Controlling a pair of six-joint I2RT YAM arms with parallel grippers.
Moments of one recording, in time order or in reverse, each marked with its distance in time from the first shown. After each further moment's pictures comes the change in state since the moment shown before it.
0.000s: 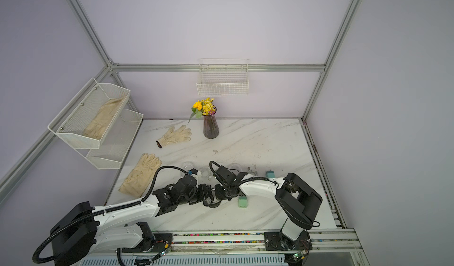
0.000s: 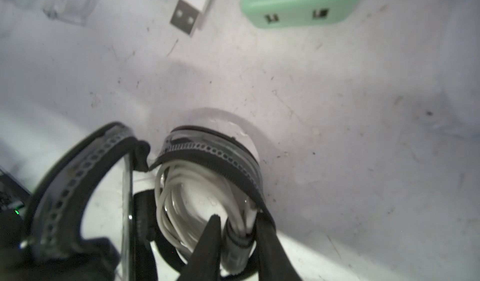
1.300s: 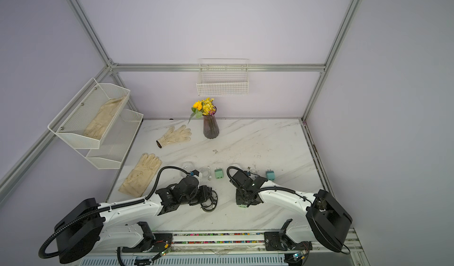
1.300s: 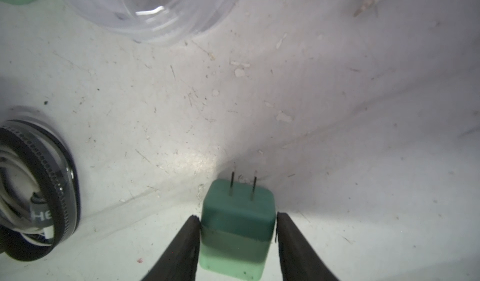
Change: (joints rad) left arm 0.000 0.047 0.002 -0.003 0.023 0.016; right arm -0.066 -0.284 -0.182 -0.295 0.225 0.112
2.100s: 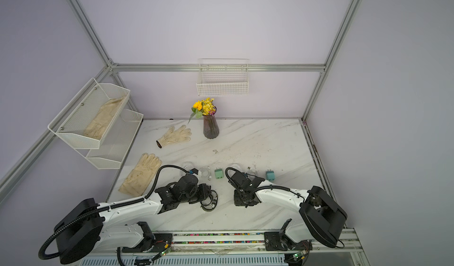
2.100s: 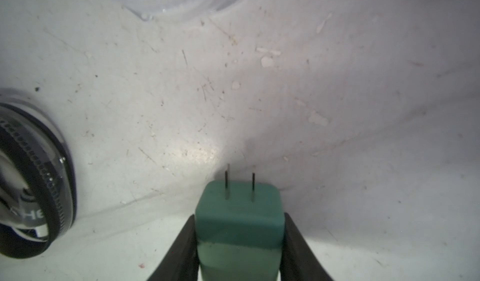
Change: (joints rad) left arm 0.026 0.000 0.016 -0.017 -0.003 0.011; right arm -0.002 0.045 -0.009 0.051 -0.049 -0.031
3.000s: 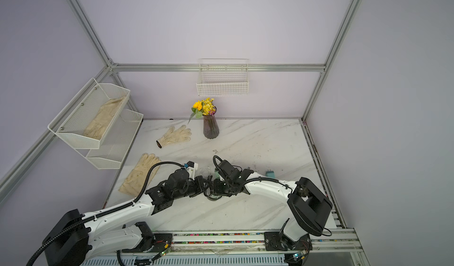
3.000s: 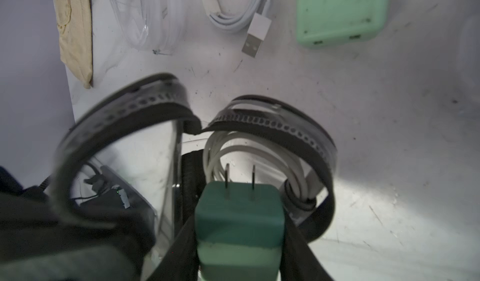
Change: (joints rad) left arm 0.071 -0.144 -0.020 0.131 0.087 -0.047; right arm 0.042 0.168 0.214 0.278 -0.307 0.035
